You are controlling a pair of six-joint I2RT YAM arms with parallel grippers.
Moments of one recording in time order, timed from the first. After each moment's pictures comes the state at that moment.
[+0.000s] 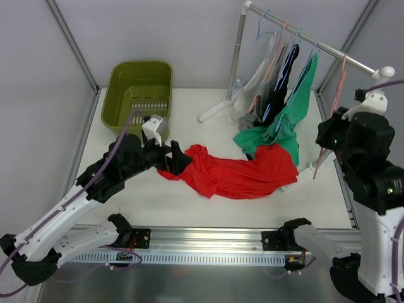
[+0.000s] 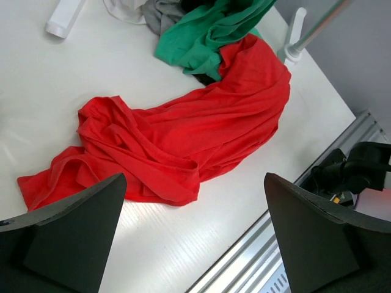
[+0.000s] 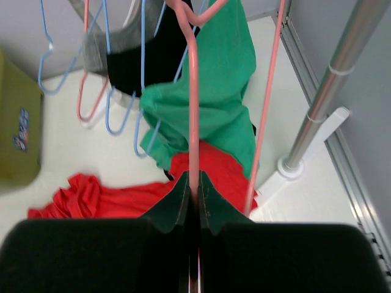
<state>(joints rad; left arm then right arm) -0.77 0.86 0.99 -0.47 0.03 -0.38 0.31 0.88 1.66 -1.14 0.41 0.30</state>
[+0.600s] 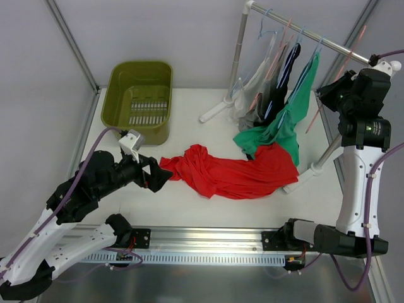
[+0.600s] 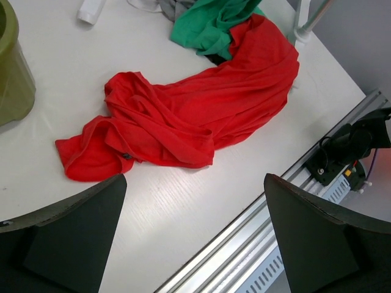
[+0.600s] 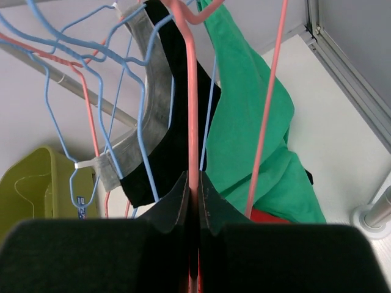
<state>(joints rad) -0.77 0.59 1.01 -0.74 0.00 -0.32 -0.09 1.22 1.72 -0.79 0.06 0.50</state>
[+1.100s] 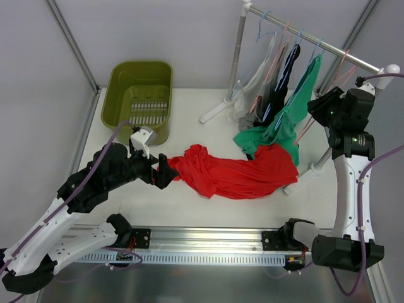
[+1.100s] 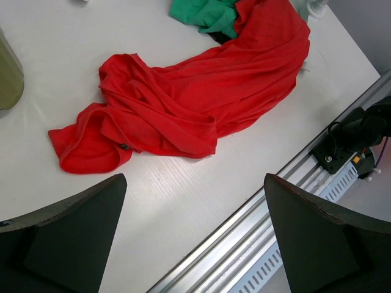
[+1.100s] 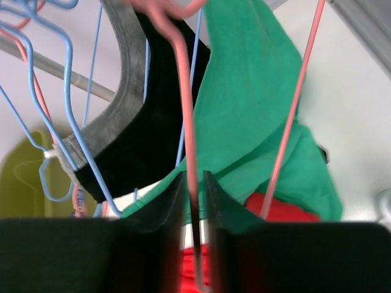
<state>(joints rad) -0.77 0.68 1.02 -0.76 0.03 -0.31 -0.14 1.14 1.39 -0.60 -0.05 0.56</state>
